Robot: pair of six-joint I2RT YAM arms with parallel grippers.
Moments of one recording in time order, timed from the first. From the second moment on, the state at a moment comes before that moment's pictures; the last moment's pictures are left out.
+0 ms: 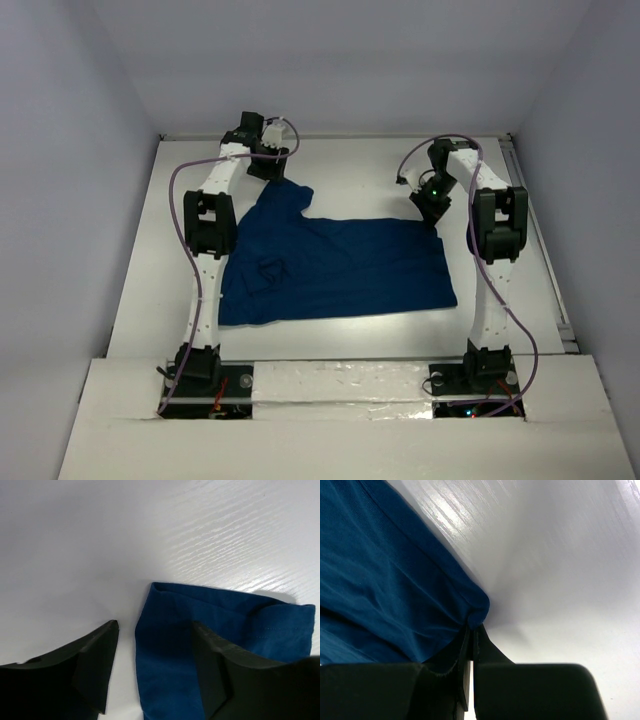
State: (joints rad) left arm -0.16 2.57 2.37 -0.82 0.27 0.17; right arm 0.07 2.32 1.97 -1.24 -0.24 -0.79
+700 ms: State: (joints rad) left arm -0.16 2.54 2.29 -0.78 0.31 0.18; right arm 0.07 2.32 1.97 -1.24 -0.24 -0.78
